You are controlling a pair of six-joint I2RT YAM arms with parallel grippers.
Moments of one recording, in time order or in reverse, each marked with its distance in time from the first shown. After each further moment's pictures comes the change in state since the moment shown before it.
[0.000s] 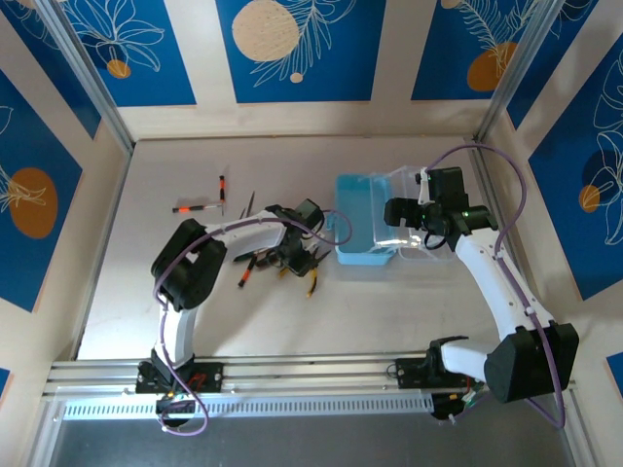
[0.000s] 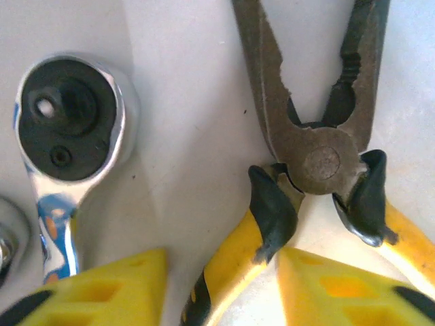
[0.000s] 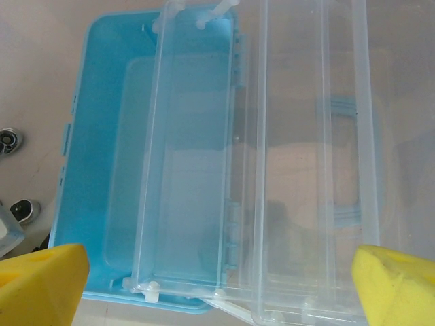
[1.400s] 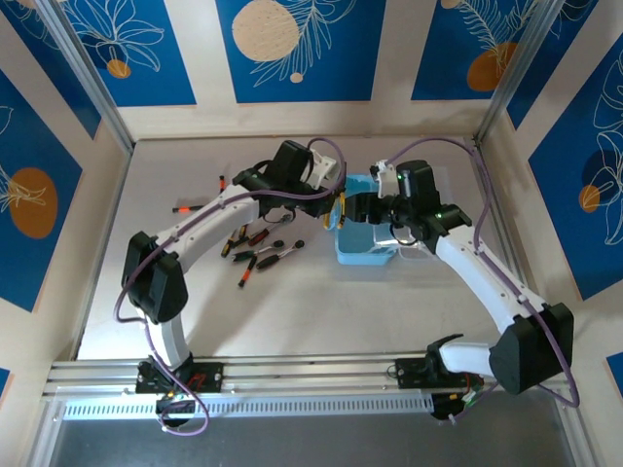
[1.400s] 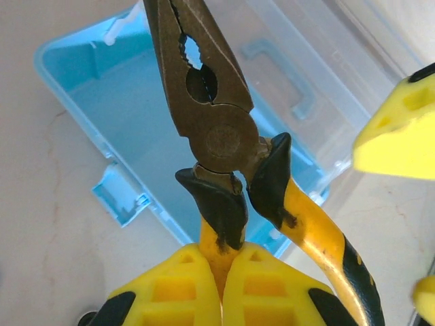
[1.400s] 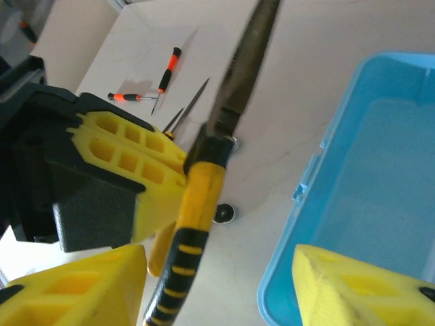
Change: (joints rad) left arm 0.063 -0.179 0.260 0.201 0.335 -0.181; right arm 0.204 0.064 0.001 0.303 -0.354 0.103
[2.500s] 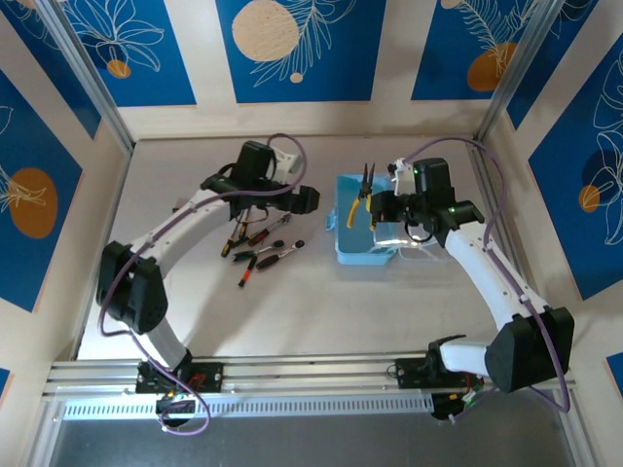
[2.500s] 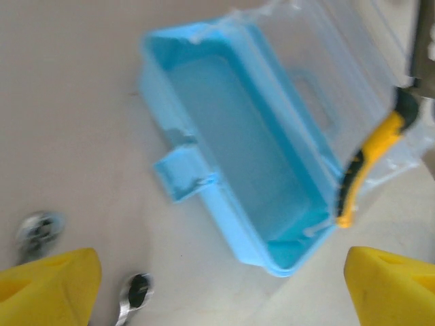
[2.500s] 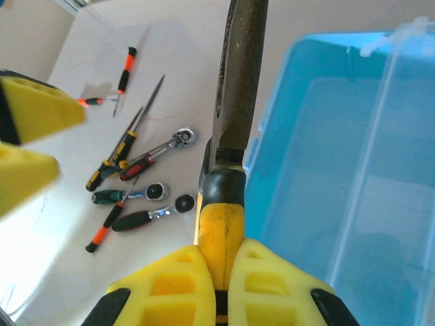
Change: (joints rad) left arm 0.183 -0.158 -0.224 0.089 0.037 -0.071; right arm -0.122 -0.006 0.031 -0.148 -0.012 -0.045
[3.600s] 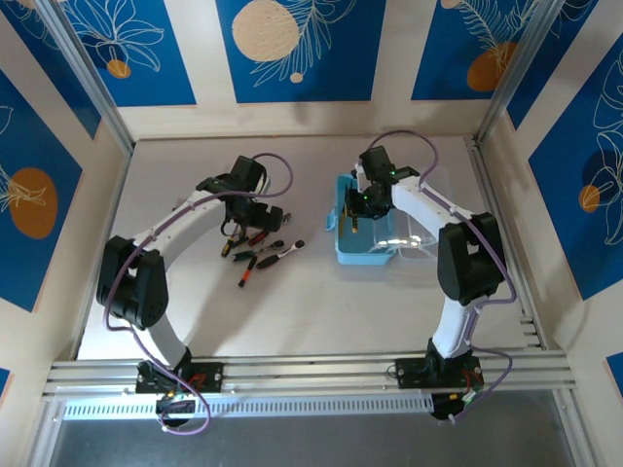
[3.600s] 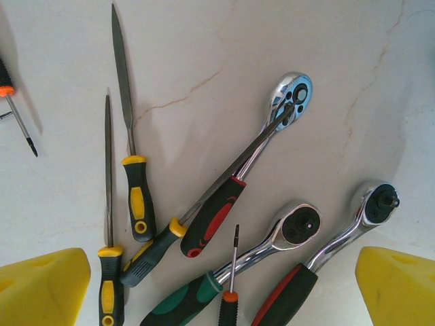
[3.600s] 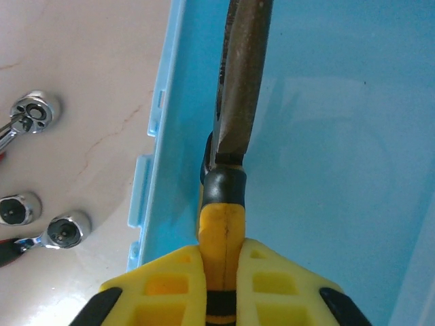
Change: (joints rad) left arm 0.055 0.043 -0.064 -0.247 -0.441 0.095; right arm 0.116 0.586 0.323 -0.123 0.216 0.007
